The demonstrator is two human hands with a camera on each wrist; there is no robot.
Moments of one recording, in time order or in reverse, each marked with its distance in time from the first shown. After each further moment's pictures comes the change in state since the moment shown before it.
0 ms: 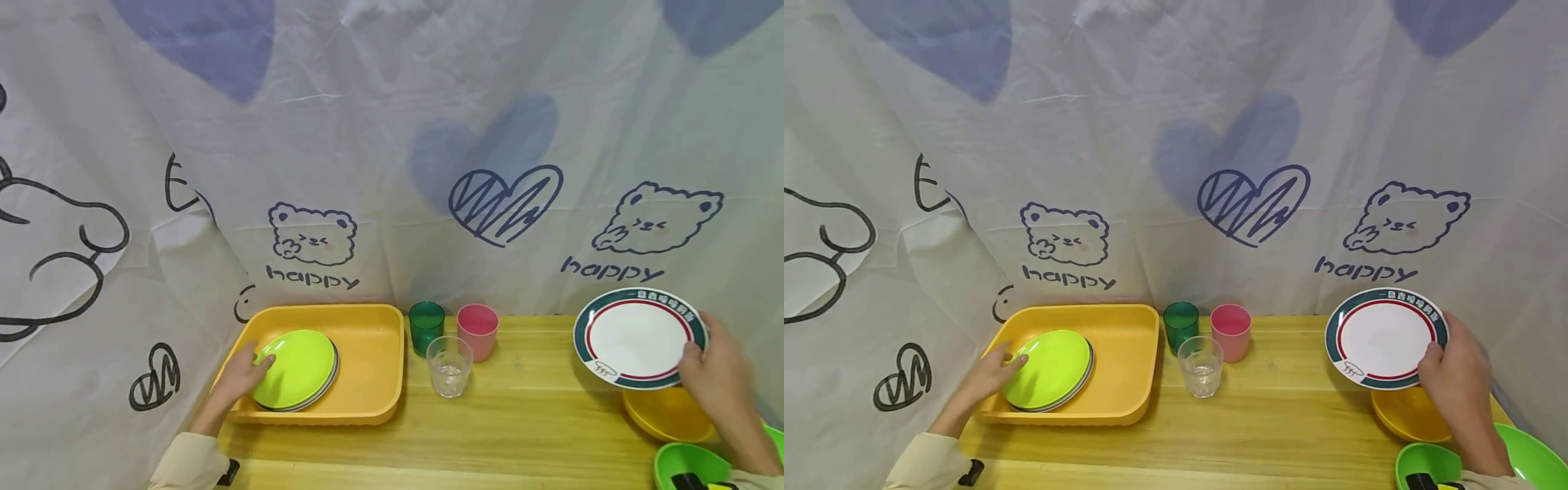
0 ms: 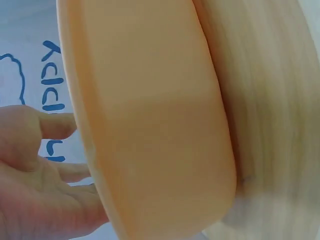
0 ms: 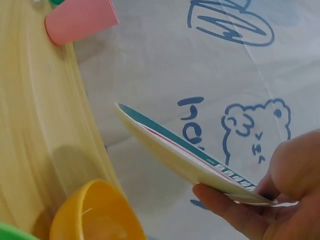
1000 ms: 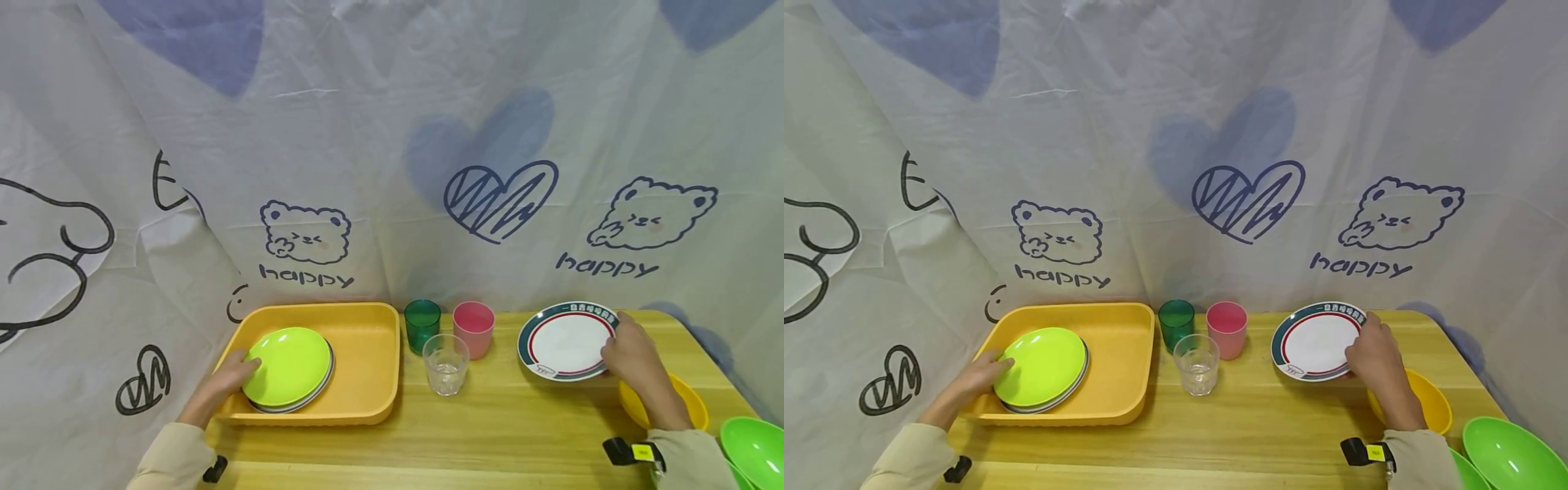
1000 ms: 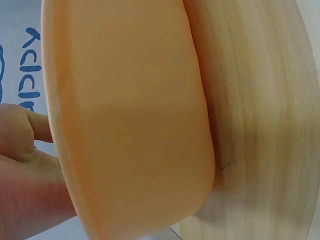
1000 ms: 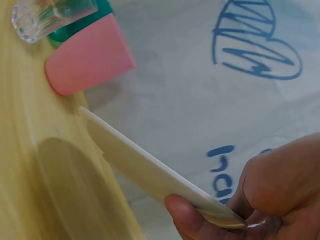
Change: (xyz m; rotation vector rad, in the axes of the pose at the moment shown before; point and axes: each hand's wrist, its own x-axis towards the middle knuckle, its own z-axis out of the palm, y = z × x) left_hand 0.016 -0.020 0.003 -0.312 -0.100 -0.099; right_hand 0.012 -0.046 0.048 -0.087 -0.407 0.029
